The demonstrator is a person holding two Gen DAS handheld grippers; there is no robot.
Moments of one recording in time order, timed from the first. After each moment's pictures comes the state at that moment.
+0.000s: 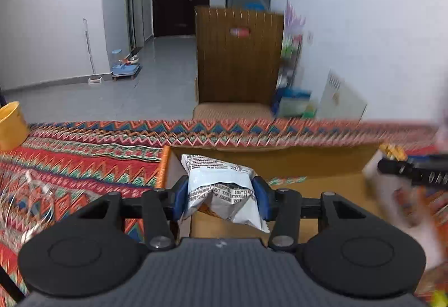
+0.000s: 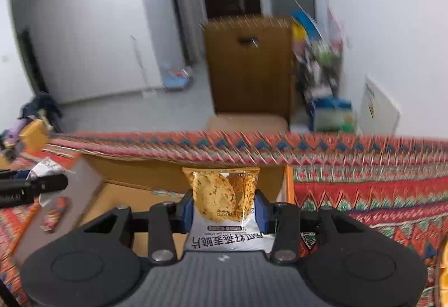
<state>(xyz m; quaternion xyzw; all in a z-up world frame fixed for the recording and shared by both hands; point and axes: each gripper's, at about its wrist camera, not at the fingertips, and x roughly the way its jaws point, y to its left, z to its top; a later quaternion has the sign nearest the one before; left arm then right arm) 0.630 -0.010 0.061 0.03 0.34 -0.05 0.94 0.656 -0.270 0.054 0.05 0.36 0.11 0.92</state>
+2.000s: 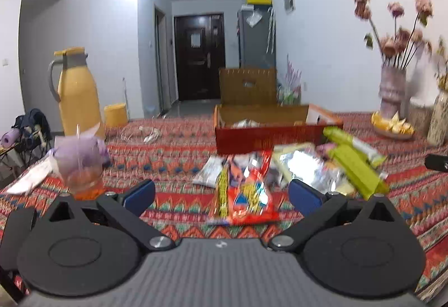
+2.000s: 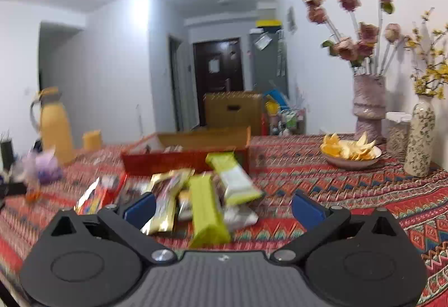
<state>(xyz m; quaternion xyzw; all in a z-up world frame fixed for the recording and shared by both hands) 0.125 0.031 0.065 0.03 0.18 -0.01 0.98 0.138 -0.286 0.038 0.03 0.16 0.07 0.98</state>
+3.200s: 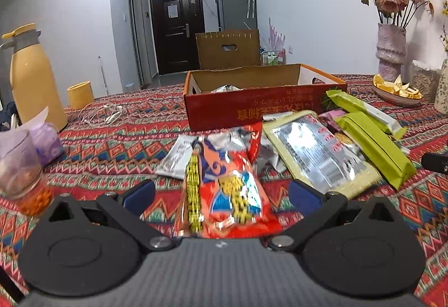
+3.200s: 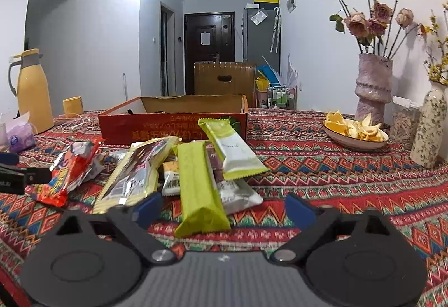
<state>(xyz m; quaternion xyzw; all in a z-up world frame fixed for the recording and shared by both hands) 0.229 0.013 0.020 0.06 0.25 -0.05 0.97 0.201 -0.261 0.004 0.00 0.21 0.04 0.98</state>
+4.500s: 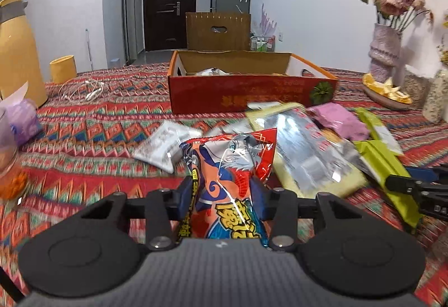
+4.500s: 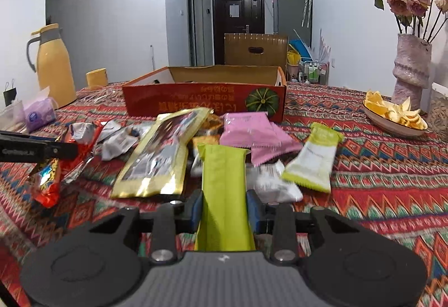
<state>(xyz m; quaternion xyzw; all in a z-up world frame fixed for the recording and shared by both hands) 0.230 0.014 0.022 0.01 0.29 -0.08 0.95 0.220 -0.247 -0.007 0.00 0.28 0.10 0.95</state>
